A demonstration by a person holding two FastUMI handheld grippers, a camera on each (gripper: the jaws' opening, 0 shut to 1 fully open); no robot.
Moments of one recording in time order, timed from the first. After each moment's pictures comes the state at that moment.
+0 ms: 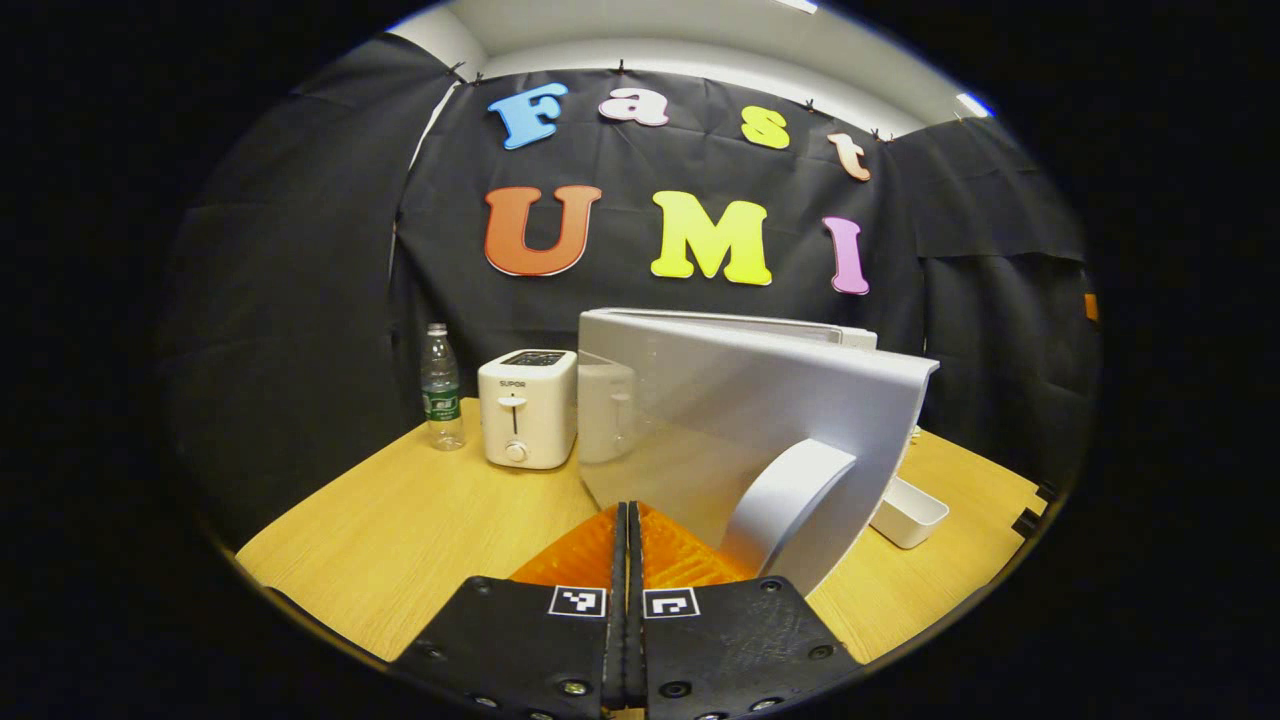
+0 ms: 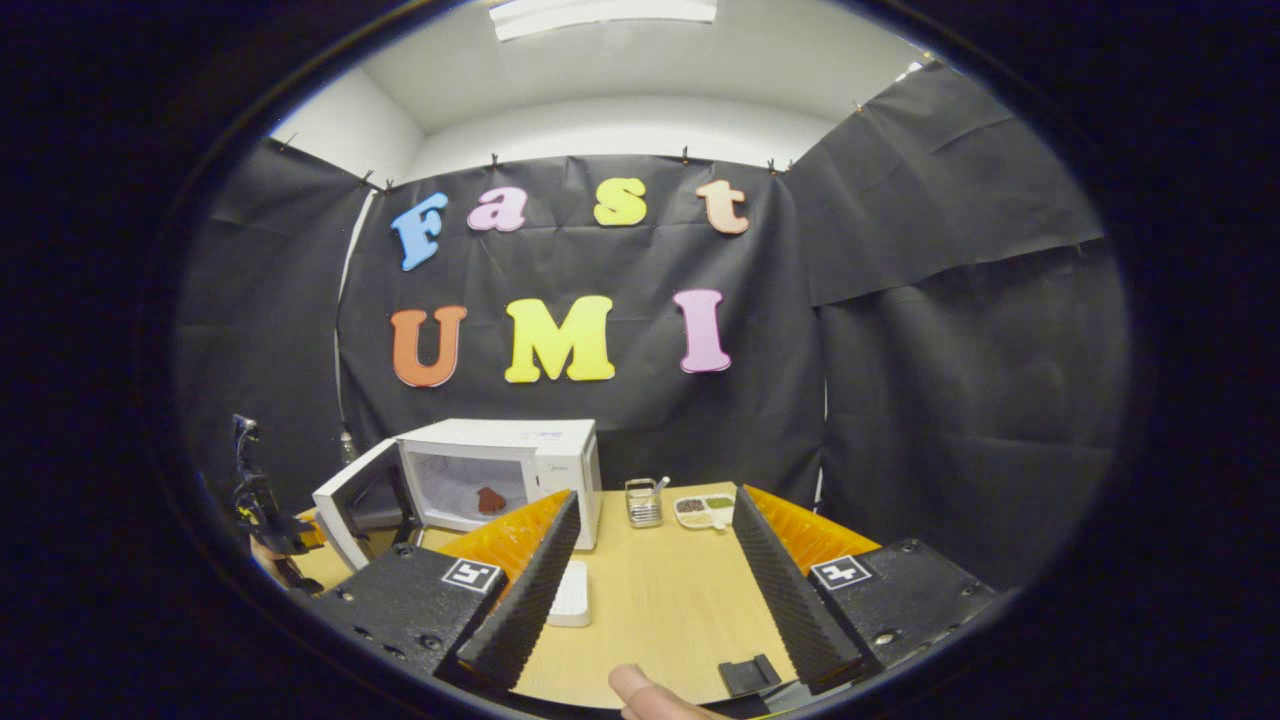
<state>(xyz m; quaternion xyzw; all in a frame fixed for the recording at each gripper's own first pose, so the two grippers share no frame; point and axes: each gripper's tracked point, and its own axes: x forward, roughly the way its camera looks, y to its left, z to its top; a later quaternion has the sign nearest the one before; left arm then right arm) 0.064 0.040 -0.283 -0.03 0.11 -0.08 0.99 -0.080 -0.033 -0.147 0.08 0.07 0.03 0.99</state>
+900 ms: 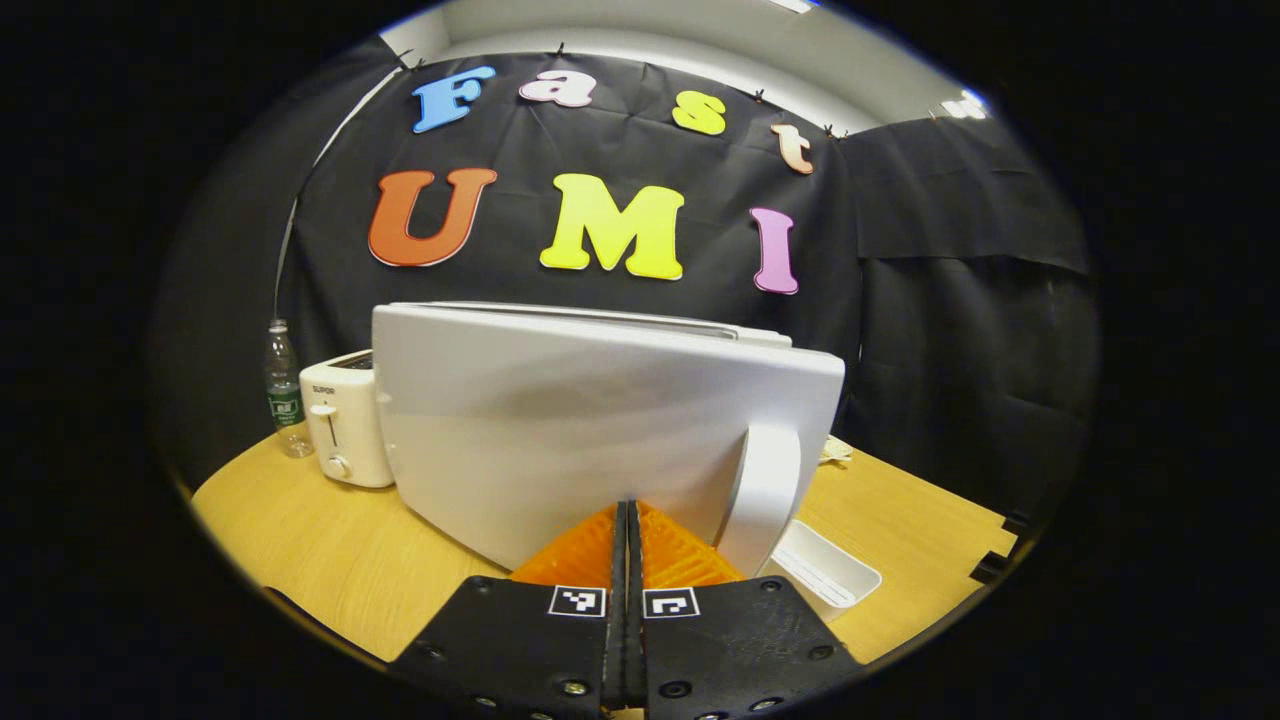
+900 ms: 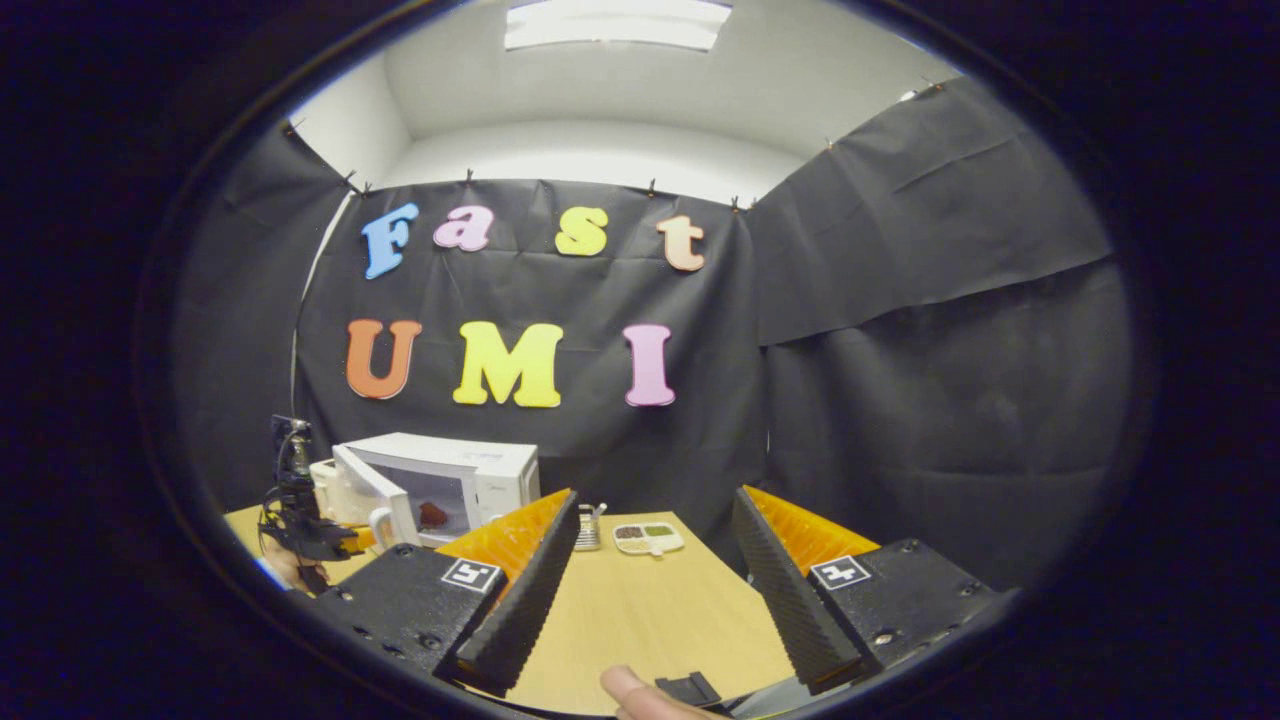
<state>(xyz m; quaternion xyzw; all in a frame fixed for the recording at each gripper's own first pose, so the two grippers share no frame) 0.136 -0.119 -0.280 -0.05 0.11 -0.17 0.98 -0.096 -0.085 -0.130 0.06 0.02 -0.05 1.00</state>
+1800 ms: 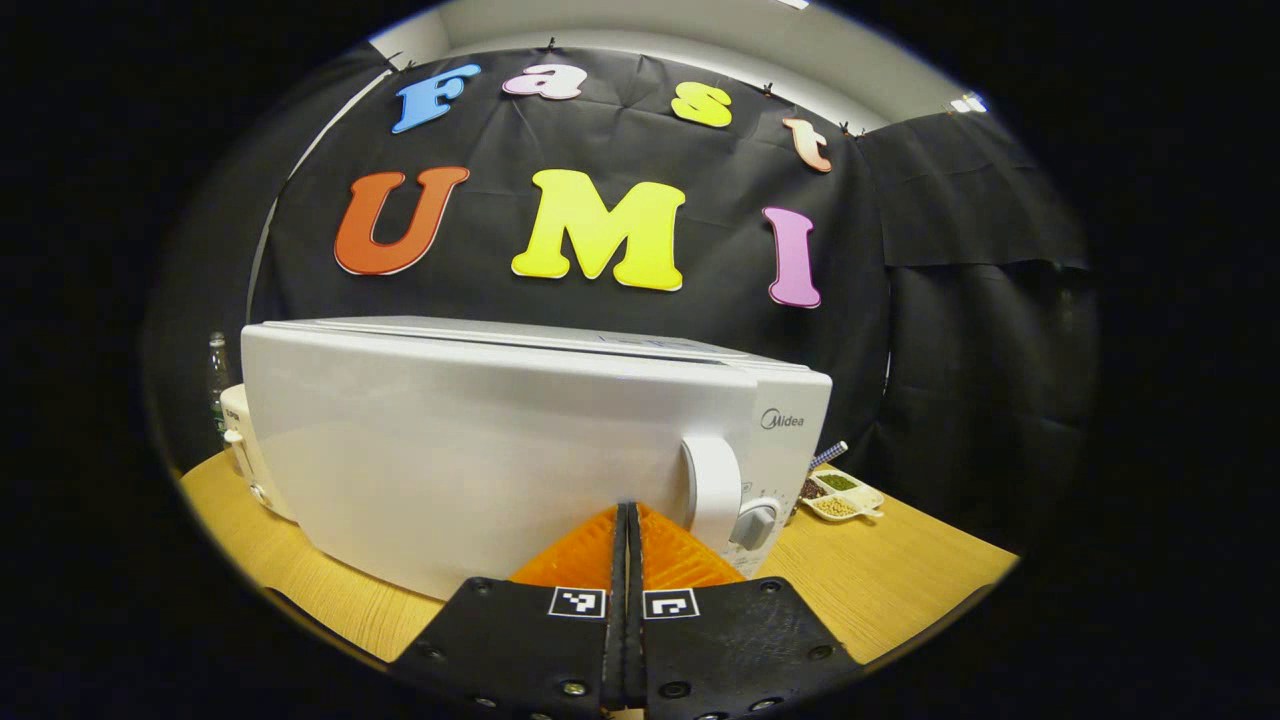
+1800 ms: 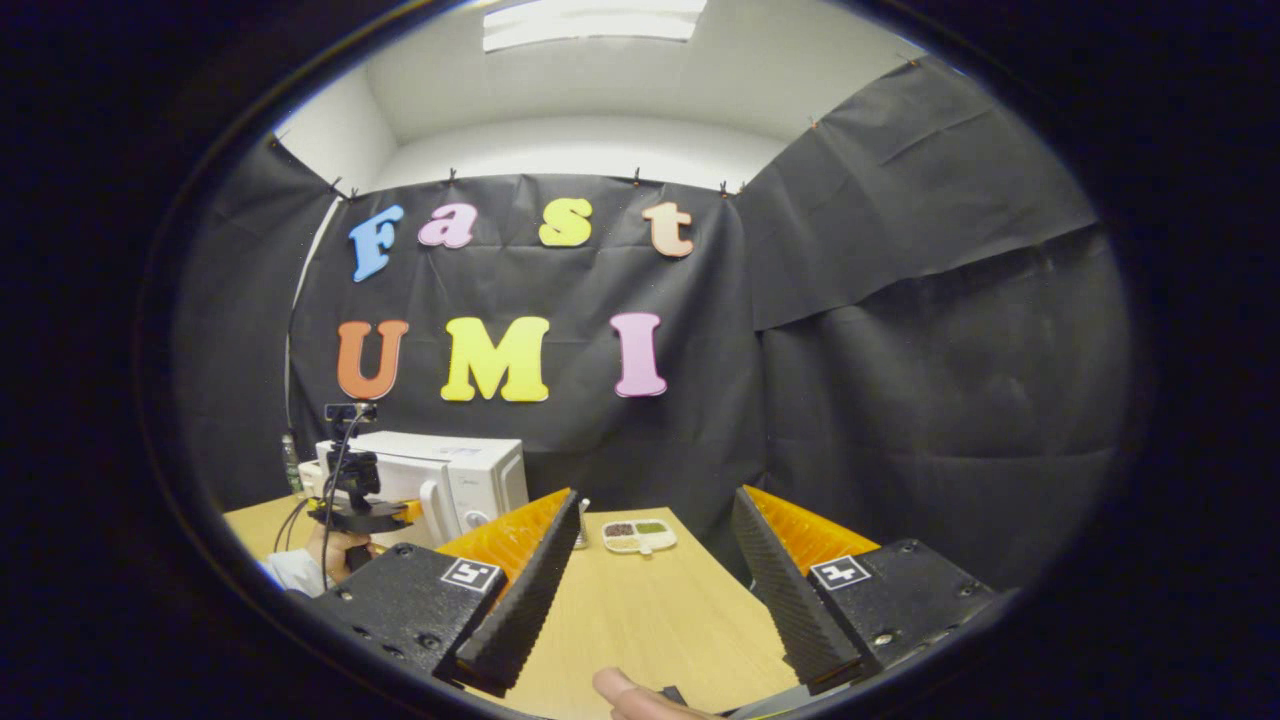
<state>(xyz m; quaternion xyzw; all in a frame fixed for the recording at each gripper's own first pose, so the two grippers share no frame) 0.257 -0.189 -0.265 -0.05 0.09 -0.13 0.99 -0.059 -0.124 -0.168 0.09 0.02 -0.03 1.00</state>
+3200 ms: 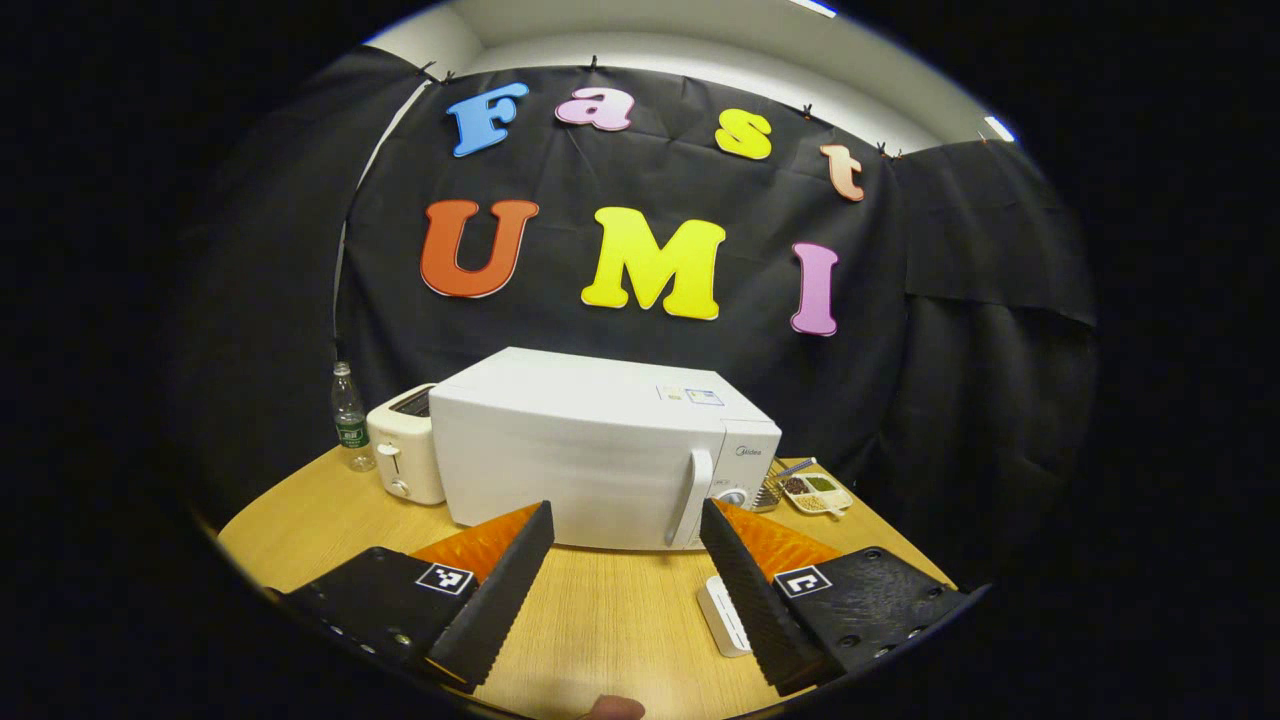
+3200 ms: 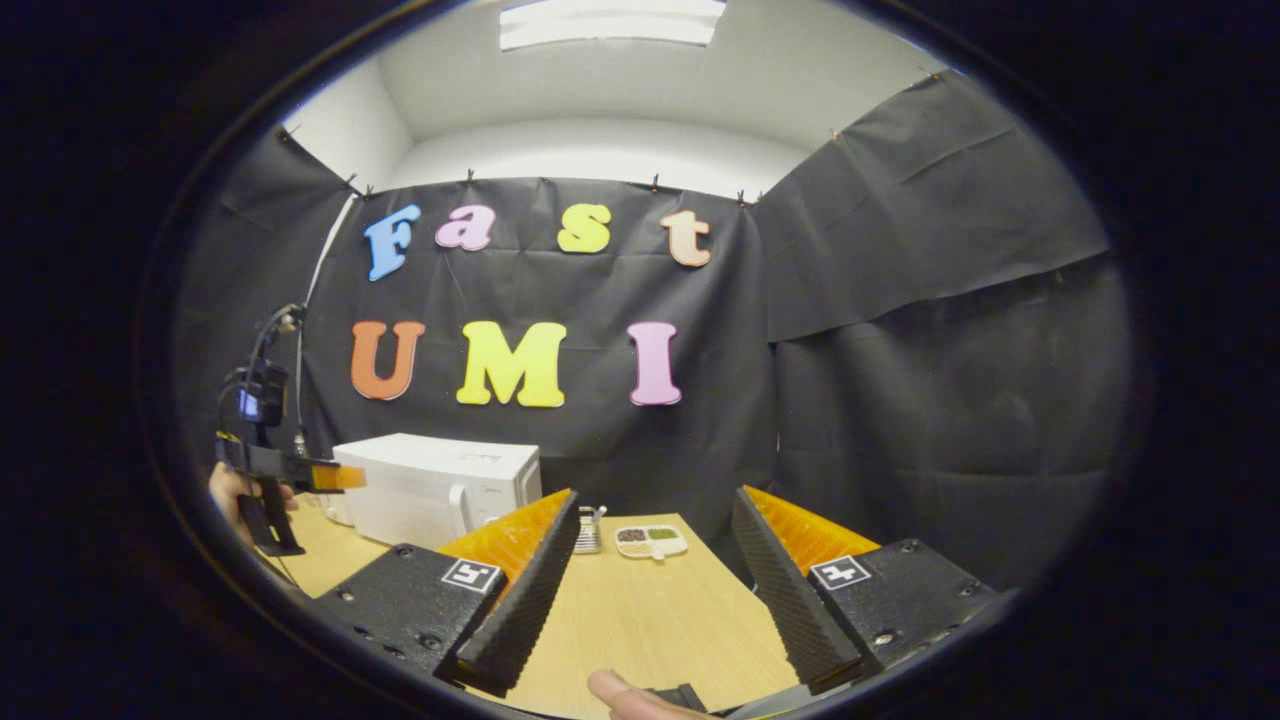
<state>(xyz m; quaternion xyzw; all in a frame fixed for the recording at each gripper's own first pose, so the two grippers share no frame) 0.082 -0.105 -0.143 -0.07 0.12 -0.07 0.99 -0.074 -0.097 -0.128 0.06 0.03 -0.03 1.00</state>
